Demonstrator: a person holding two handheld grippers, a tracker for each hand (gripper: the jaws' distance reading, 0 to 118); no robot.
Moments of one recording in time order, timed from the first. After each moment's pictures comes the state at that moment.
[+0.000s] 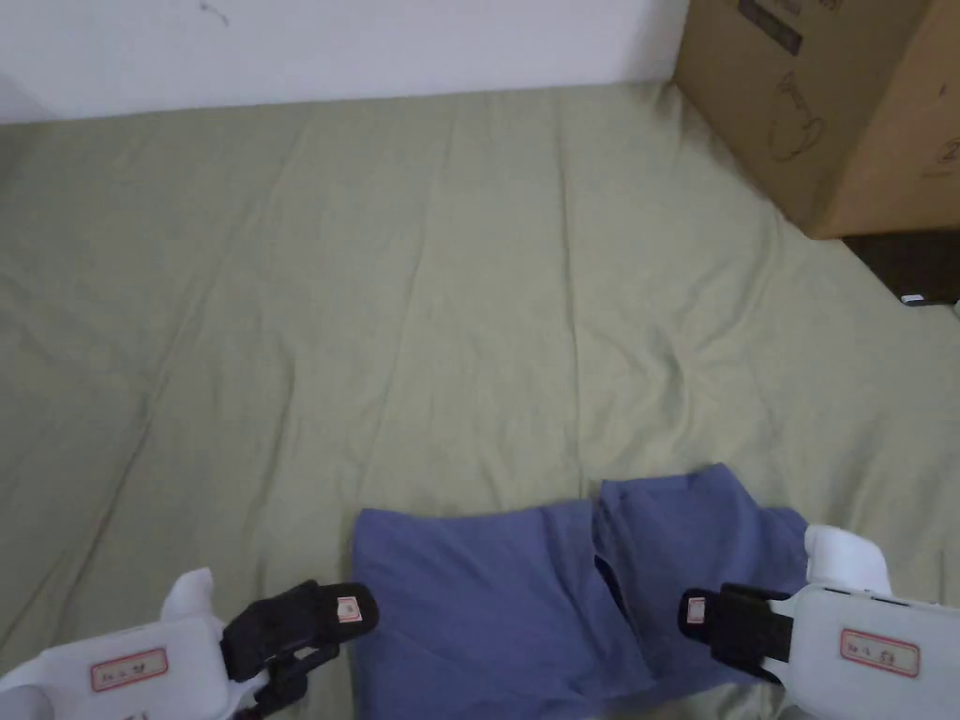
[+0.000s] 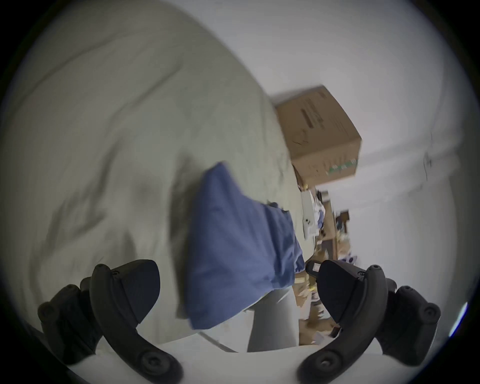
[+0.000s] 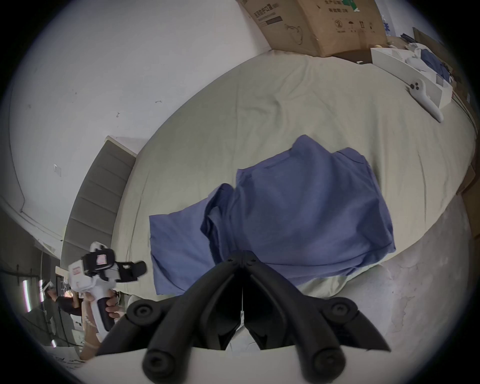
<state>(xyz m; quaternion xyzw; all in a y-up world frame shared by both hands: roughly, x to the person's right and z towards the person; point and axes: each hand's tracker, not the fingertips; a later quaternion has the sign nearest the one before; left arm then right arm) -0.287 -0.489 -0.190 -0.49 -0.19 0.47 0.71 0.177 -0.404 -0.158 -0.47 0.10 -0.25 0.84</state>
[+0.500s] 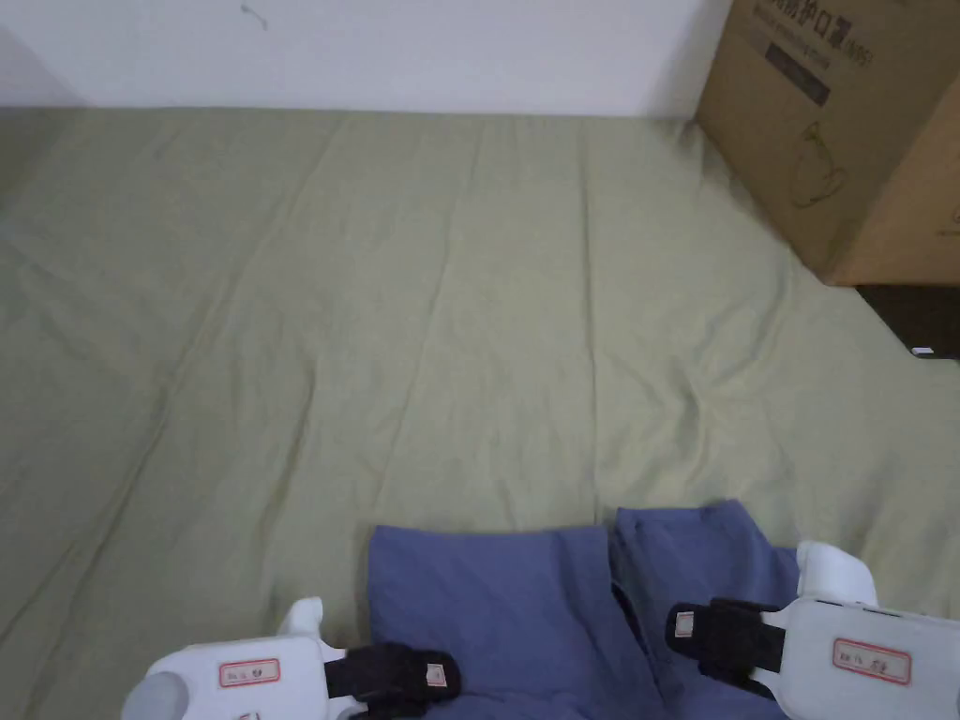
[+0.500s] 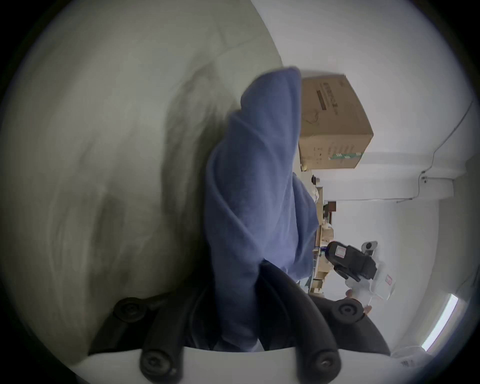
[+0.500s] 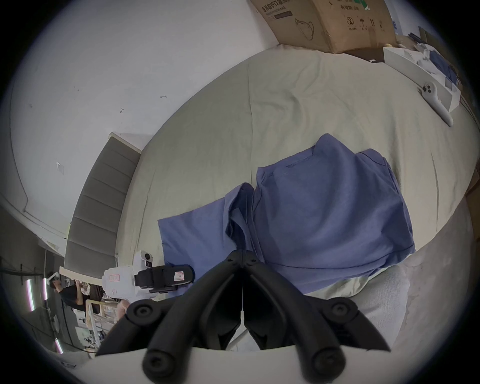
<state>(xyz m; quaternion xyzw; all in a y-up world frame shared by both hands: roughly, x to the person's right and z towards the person) -0.252 -0.546 -0.206 -0.51 -0.27 0.50 0.64 0.157 -0.394 -0.173 -0.48 0.10 -0.25 0.84</state>
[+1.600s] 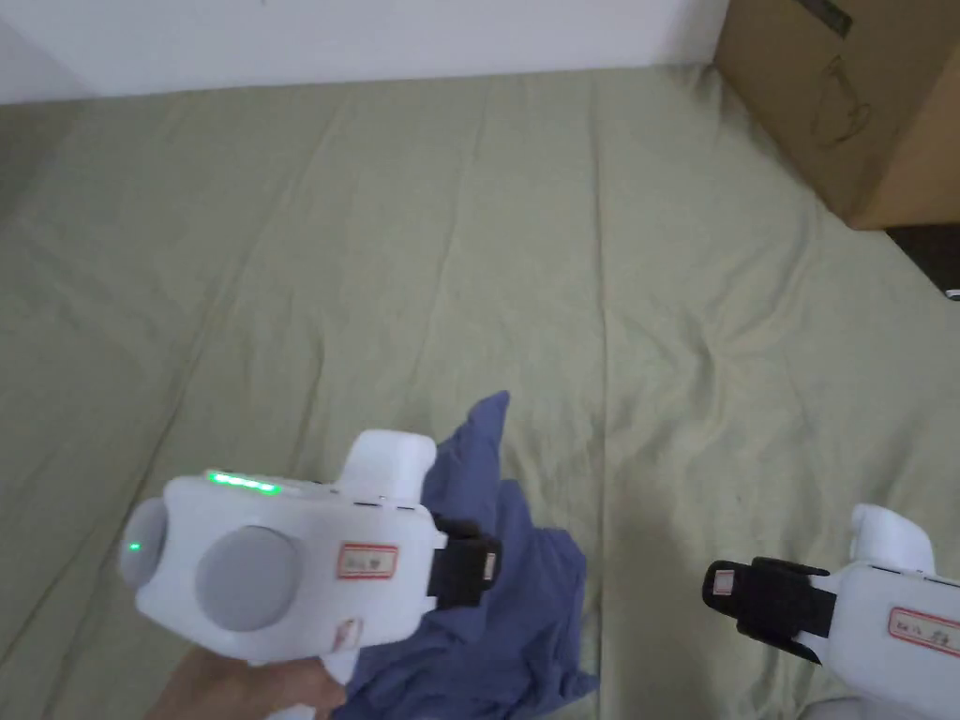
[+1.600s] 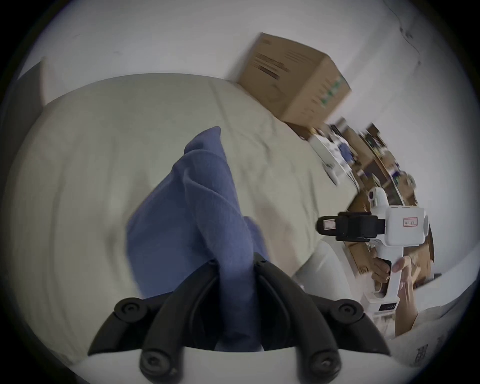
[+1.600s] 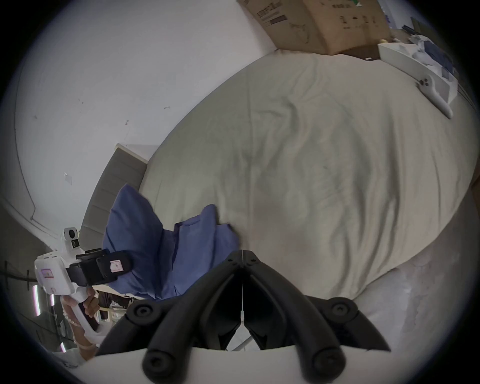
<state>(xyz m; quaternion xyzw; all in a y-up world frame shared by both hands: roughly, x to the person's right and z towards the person) -0.138 -0.362 -0.218 -0.50 -0.30 0.09 0.81 0.193 -0.401 -0.160 -0.45 0.10 -0.28 0.84</state>
